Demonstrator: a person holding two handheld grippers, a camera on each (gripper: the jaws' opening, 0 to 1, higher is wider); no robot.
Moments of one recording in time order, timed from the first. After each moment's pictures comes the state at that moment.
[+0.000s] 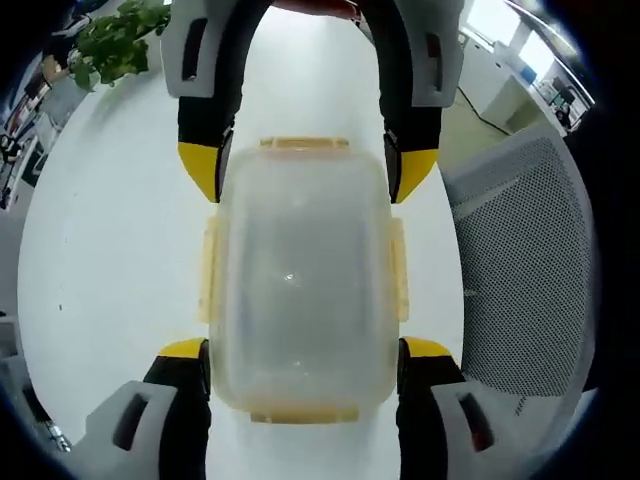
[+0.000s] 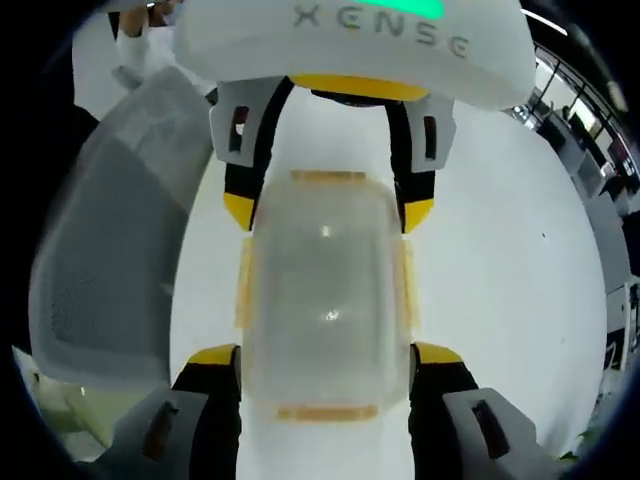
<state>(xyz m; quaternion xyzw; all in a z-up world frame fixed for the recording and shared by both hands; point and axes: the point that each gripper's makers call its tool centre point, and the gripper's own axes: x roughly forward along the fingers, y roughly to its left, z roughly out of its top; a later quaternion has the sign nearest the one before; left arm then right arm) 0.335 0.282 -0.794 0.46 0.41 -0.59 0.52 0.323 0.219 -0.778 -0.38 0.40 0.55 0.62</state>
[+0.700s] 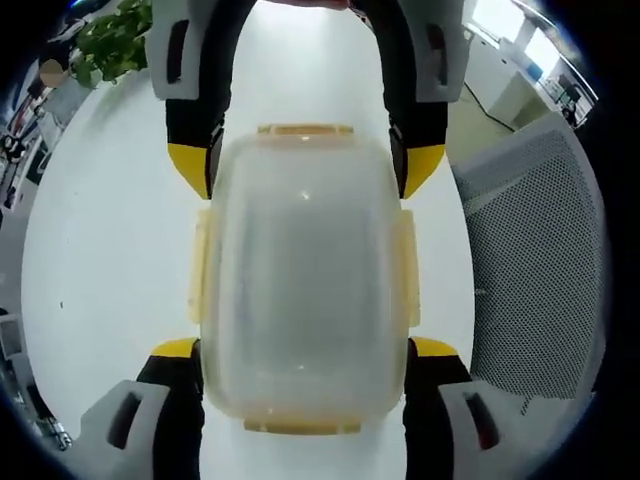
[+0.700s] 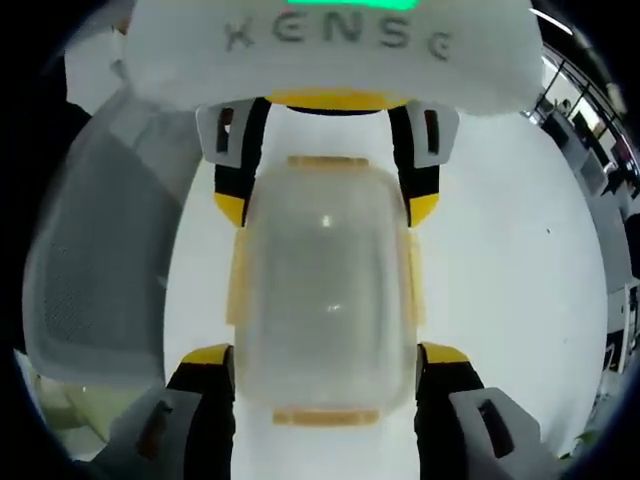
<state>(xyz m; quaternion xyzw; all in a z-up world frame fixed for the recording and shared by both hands) 0.335 0.281 -0.806 0.47 0.40 -0.58 0.53 0.324 0.217 -0.790 -0.39 0.42 0.55 0.61</state>
